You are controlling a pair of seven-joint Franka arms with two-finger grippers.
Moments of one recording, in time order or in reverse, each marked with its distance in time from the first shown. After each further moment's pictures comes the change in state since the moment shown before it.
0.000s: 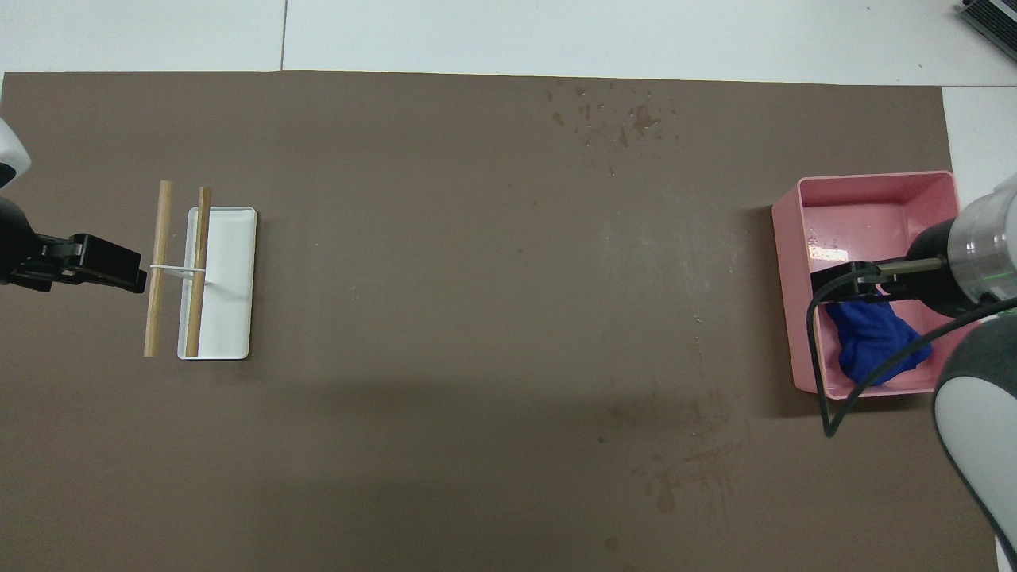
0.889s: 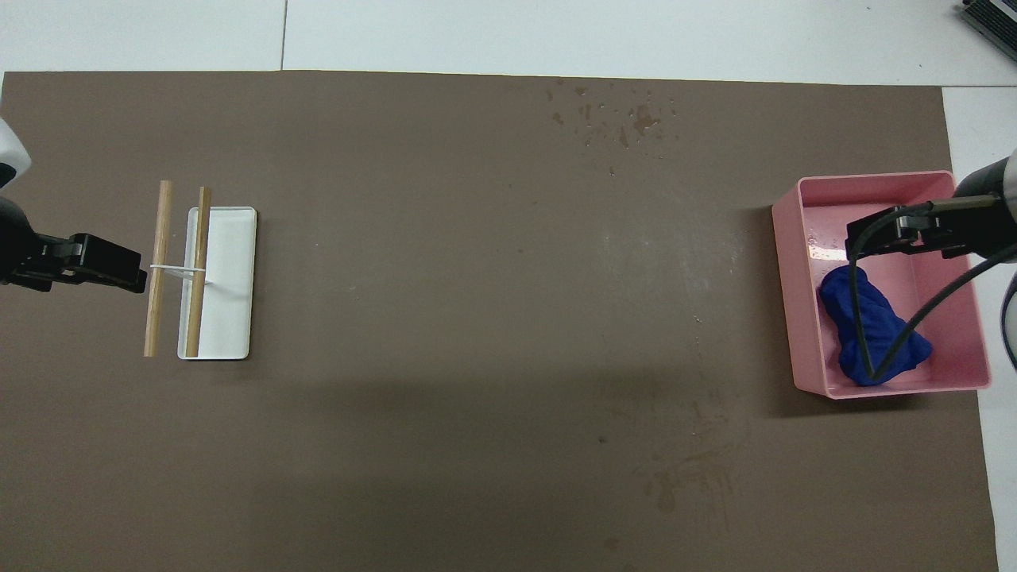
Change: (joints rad) left arm 0.000 0.000 0.000 0.000 0.000 0.000 0.000; right arm -0.020 0.134 -0.015 0.187 -0.001 -0.065 -0.025
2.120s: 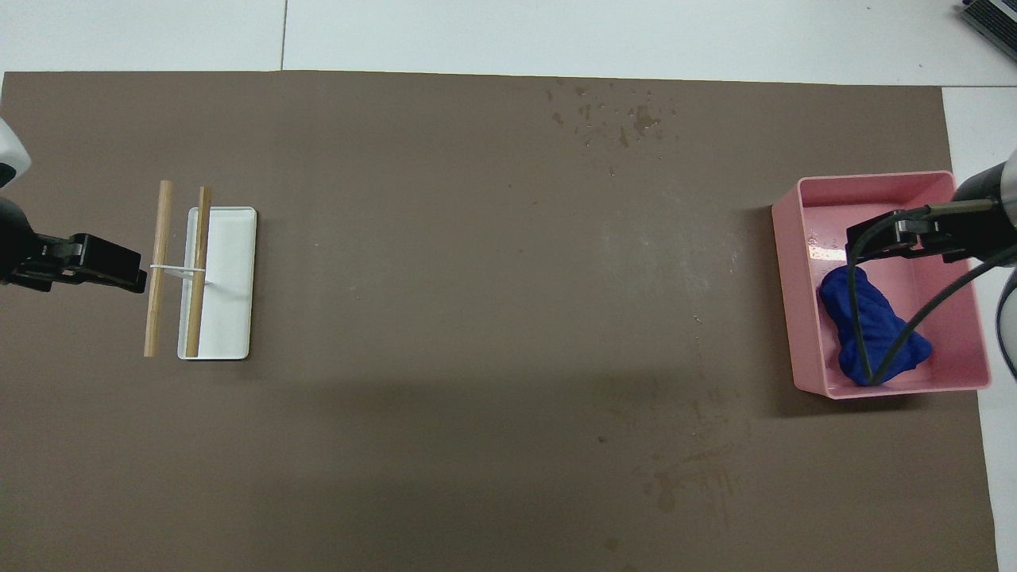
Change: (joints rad) left arm 0.000 0.000 0.000 0.000 0.000 0.000 0.000; right arm 0.209 -0.004 -0.224 -0.006 0.003 -0.006 0.000
